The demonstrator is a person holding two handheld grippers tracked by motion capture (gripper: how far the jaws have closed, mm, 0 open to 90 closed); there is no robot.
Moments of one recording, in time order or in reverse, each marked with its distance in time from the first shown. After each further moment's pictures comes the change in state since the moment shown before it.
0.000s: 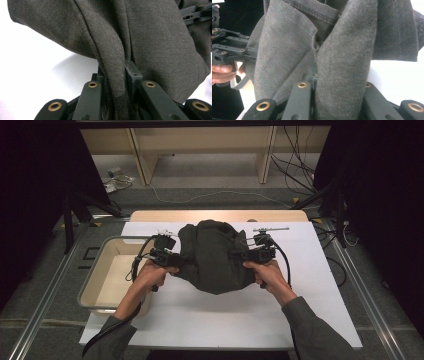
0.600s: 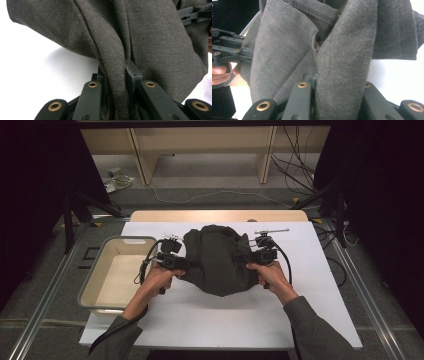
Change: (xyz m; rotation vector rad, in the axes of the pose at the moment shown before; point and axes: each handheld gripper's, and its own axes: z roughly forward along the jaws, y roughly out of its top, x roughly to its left) left arm 0.001 -0.007 0.023 0.018 -0.015 -0.049; right arm -0.020 -0.005 0.005 0.049 -0.034 0.017
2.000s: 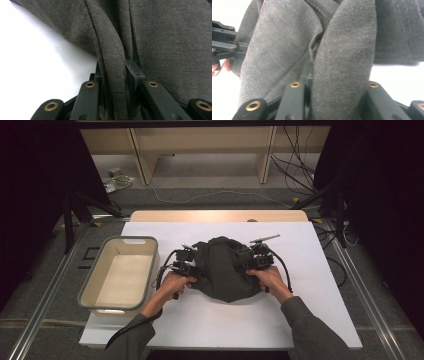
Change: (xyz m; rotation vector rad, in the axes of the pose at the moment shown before) left arm 0.013 -0.022 0.076 0.136 0.066 -0.091; right arm -0.038 -0.017 0.034 0.187 -0.113 0.033
